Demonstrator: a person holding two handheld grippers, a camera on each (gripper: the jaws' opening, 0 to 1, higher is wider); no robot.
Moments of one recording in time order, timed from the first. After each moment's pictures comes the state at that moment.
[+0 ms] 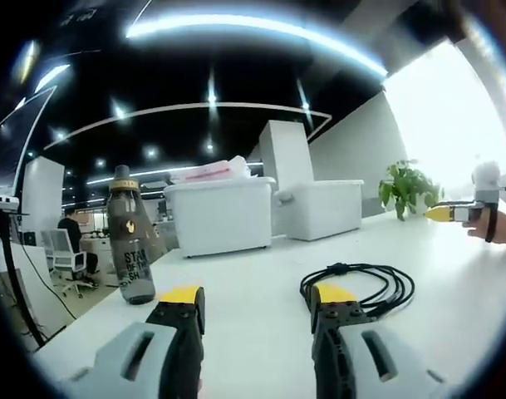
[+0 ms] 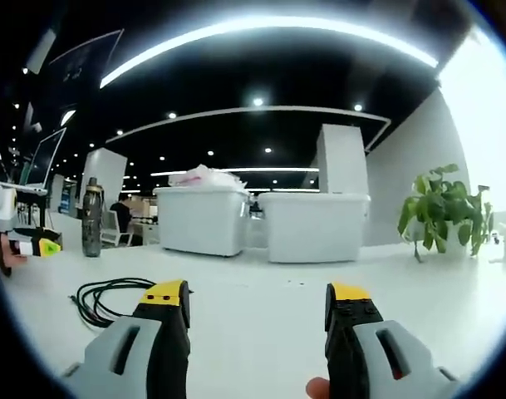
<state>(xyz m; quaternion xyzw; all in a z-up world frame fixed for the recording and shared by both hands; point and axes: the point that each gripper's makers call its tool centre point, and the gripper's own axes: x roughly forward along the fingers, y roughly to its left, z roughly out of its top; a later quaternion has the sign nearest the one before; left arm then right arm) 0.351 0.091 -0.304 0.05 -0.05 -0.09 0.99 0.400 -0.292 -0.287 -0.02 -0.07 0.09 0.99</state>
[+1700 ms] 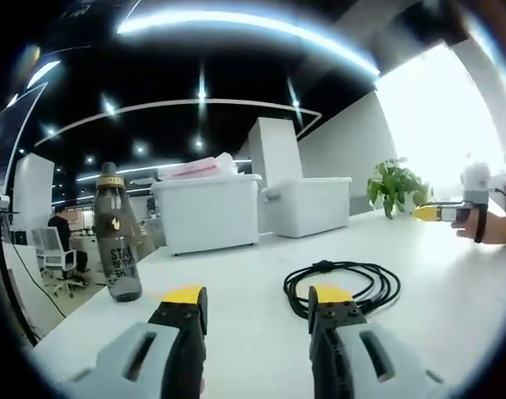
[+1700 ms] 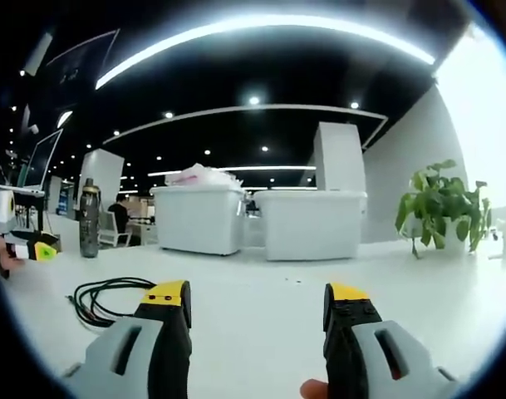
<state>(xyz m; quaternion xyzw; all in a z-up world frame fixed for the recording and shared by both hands) 0.349 0.073 -0.306 0.05 -0.04 -0.12 0.99 0.403 -0.302 -0.290 -0.01 -0.06 0.08 0.99</state>
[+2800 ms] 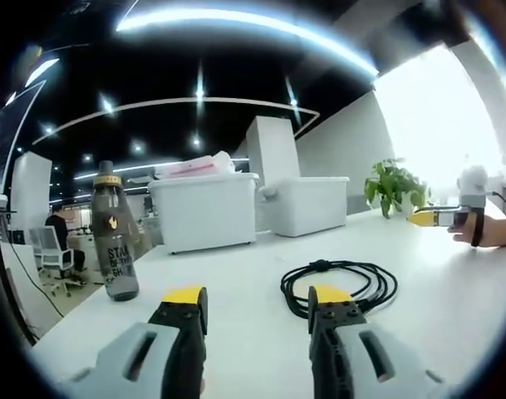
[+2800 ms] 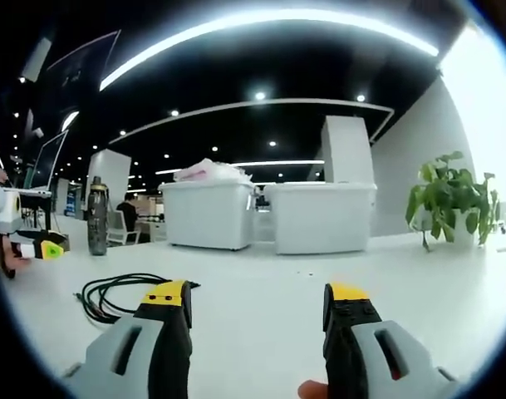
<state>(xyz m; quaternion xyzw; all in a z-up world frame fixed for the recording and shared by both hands) 0.349 0.071 -0.307 0.05 -0.04 -0.13 0.99 0.405 -0.288 -0.300 -0.01 -0.05 0.11 0.99</state>
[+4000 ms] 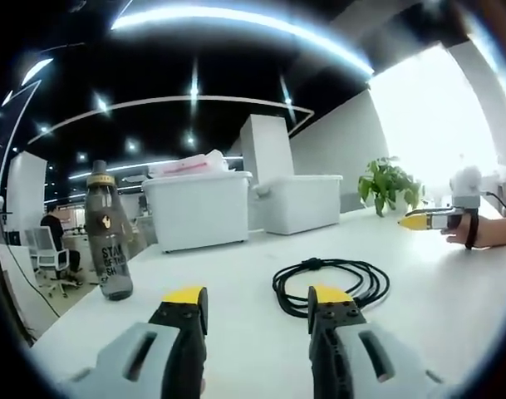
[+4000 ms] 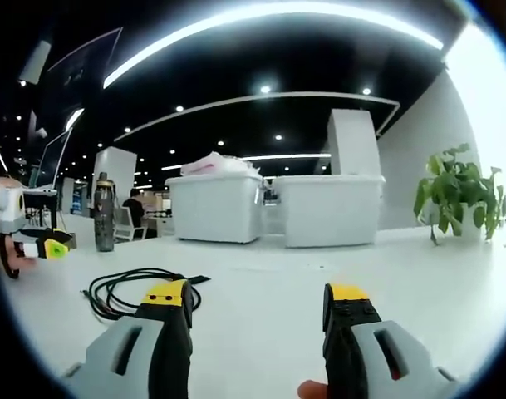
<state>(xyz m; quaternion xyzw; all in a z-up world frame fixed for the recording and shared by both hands) 0.343 0.064 -0.309 0.05 -0.03 -0.14 0.99 0.402 -0.274 -0.309 0.00 -0.03 0.13 0.99</state>
